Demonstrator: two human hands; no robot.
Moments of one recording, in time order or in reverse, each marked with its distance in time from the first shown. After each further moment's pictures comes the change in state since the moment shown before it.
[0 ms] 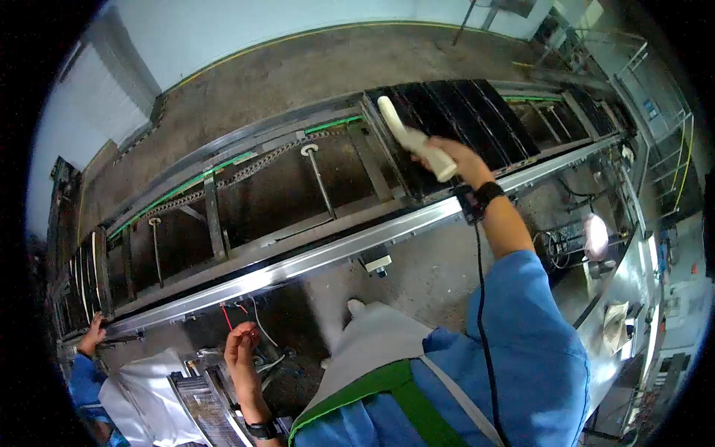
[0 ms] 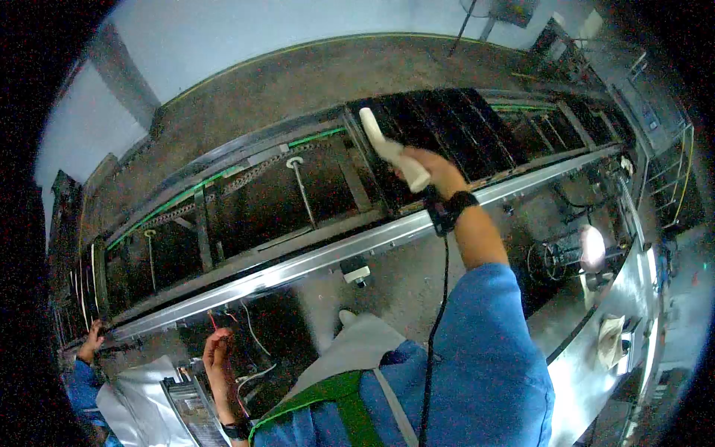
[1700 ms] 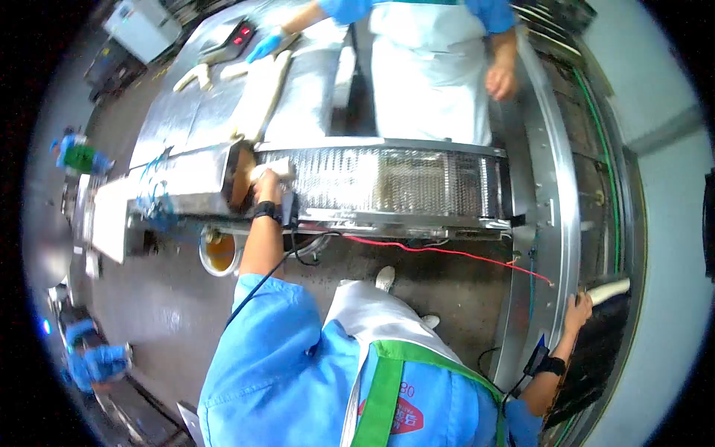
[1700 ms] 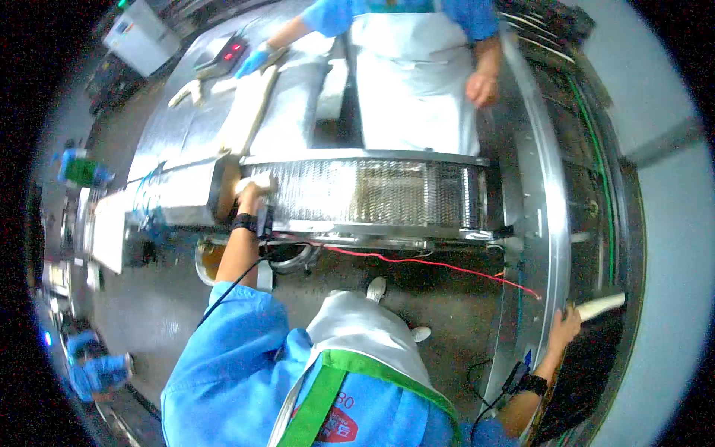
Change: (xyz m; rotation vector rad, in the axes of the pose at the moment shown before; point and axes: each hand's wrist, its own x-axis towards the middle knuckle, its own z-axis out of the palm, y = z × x) left_hand -0.506 -0.290 -0.459 -0.223 1.830 -1.076; right_hand 0.043 0.174 0.519 -1.669 -0.571 -0.939
